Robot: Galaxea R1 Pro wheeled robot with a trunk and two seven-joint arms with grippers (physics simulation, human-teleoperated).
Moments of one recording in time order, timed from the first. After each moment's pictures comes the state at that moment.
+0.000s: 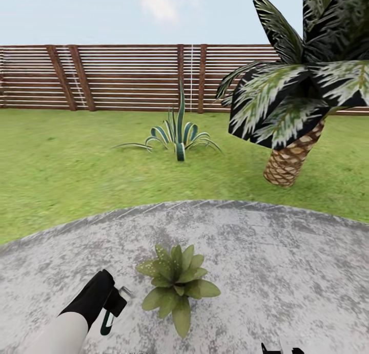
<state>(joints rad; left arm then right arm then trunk) -0.62 0.00 0.17 -0.59 -0.95 0.68 -0.66 -0.36 -0.13 0.21 -0.12 -0.16 -0.41 -0.06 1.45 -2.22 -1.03</state>
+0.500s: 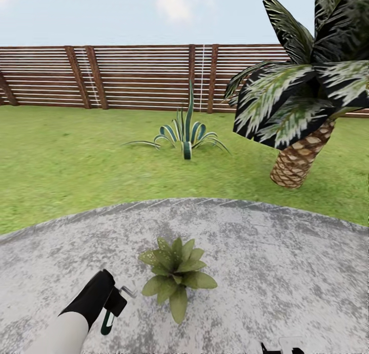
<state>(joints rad) -0.62 0.00 0.17 -0.59 -0.95 0.68 -0.66 -0.36 -0.13 0.21 -0.12 -0.16 -0.41 -0.06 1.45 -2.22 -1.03</state>
